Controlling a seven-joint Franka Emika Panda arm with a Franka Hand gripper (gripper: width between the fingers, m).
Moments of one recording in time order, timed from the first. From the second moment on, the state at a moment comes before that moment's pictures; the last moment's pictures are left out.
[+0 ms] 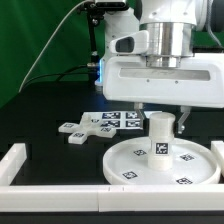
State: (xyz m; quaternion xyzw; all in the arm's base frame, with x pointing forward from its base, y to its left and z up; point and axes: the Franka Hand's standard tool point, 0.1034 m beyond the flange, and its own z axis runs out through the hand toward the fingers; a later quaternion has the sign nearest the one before) arm 0.567 0.038 0.072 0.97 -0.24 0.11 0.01
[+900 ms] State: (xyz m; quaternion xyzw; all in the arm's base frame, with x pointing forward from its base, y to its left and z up) arm 0.563 0.036 0.071 0.78 -0.63 0.04 -0.04
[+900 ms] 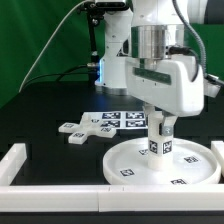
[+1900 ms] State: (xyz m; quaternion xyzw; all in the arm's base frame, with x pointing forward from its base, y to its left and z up) arm 0.561 0.036 0.070 0.48 -0.87 0.00 -0.08
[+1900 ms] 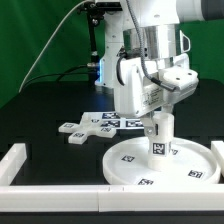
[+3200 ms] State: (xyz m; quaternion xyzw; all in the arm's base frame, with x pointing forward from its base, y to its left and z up) arm 0.565 0.038 0.094 0.63 -0.77 0.00 -0.09
